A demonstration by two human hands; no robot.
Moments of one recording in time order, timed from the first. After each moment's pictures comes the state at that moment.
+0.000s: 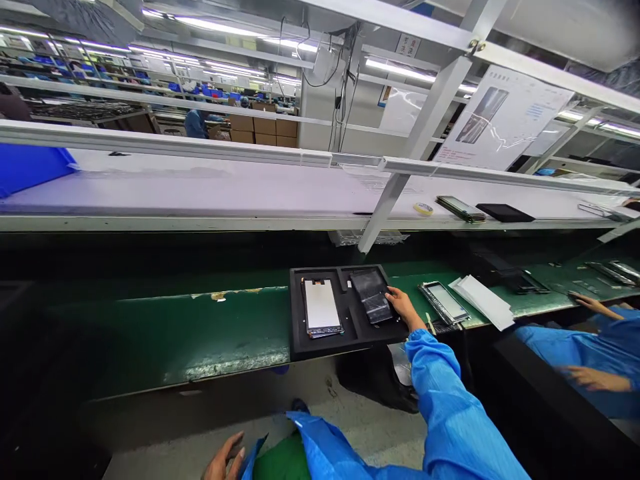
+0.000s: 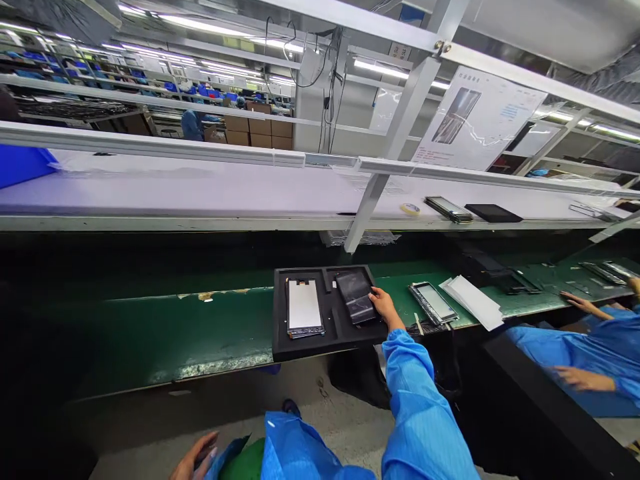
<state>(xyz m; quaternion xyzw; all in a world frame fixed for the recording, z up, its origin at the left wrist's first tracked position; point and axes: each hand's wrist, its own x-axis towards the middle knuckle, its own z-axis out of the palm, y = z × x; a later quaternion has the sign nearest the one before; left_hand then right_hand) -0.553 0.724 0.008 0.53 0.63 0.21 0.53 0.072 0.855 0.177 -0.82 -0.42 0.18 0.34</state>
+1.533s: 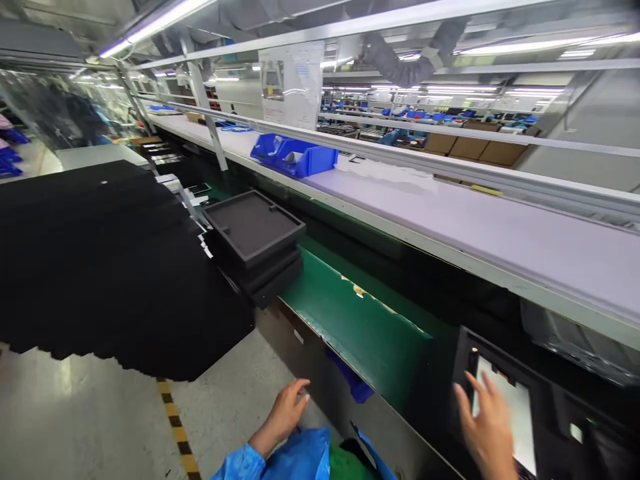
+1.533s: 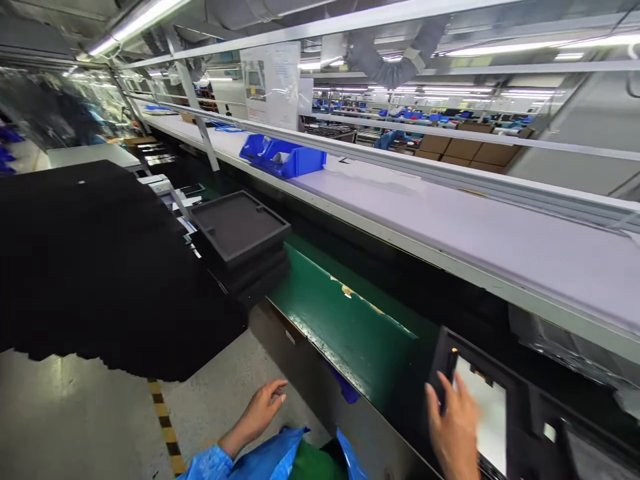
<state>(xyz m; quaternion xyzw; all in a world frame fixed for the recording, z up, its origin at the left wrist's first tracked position) -0.661 0.712 0.022 0.47 0.69 0.38 0.40 -0.256 0.904 0.148 -0.57 -0.74 -0.04 0.36</state>
